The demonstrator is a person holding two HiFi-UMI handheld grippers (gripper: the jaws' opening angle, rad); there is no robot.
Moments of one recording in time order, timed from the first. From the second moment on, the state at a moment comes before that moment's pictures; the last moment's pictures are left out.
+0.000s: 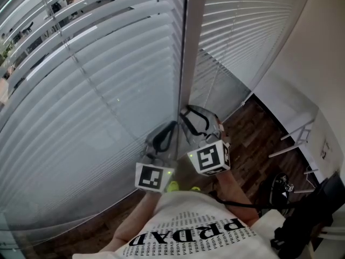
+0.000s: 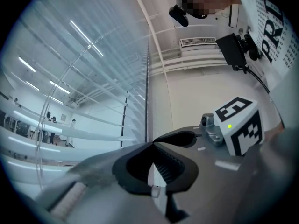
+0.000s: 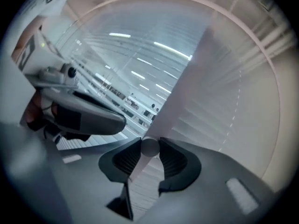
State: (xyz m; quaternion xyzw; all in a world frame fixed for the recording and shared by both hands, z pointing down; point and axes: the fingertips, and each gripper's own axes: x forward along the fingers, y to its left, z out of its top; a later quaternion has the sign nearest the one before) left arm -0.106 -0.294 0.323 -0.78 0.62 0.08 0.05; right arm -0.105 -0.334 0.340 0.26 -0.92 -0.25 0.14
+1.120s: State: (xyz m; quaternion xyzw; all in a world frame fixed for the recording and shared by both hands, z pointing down) left arm -0.107 -0.293 0.318 -0.78 0.62 0.08 0.04; right arm -0.098 -0.346 0.333 0.26 -0.97 0.01 0.01
